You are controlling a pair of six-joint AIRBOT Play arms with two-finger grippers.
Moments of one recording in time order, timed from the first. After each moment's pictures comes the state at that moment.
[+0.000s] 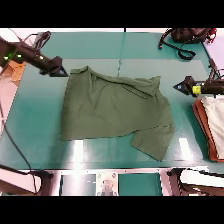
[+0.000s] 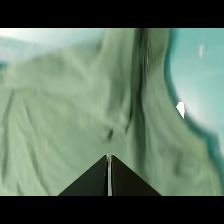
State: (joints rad) left arm 0.06 -1.64 1.76 0.99 -1.56 -1.38; right arm -0.46 -1.40 1.09 -0.71 1.12 1.15
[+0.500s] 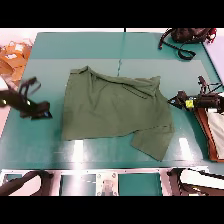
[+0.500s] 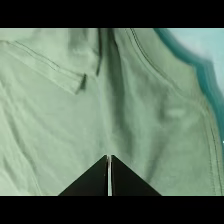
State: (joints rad) left arm 0.19 -1.15 0.91 1.22 -1.40 -1.44; right arm -0.48 -1.37 0.89 -0.72 1.10 1.12
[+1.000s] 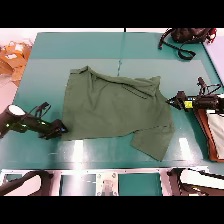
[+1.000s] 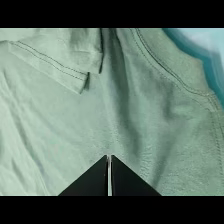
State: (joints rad) left arm 0.22 -1.22 0.57 0.94 -1.18 -1.29; right arm -0.48 -1.37 0.87 -0.67 1.10 1.11
